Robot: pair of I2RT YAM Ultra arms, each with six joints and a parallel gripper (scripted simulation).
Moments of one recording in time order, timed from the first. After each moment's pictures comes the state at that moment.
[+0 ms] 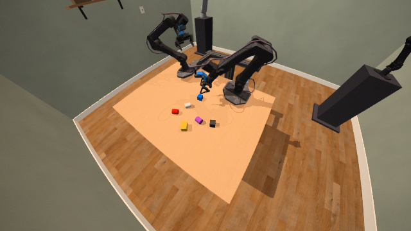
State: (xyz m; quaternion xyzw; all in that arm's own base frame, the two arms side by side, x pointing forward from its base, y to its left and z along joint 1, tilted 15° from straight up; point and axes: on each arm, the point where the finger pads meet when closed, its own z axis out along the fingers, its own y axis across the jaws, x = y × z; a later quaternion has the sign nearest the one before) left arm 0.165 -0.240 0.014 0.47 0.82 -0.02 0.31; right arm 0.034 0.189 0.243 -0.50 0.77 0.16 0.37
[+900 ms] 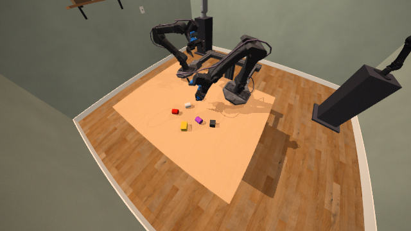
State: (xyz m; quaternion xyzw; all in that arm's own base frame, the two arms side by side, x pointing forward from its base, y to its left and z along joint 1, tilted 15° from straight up) left arm 0.234 -0.216 0.006 0.61 0.77 0.00 0.20; right arm 0.027 0.275 0.189 -0.48 0.78 0.17 0.37
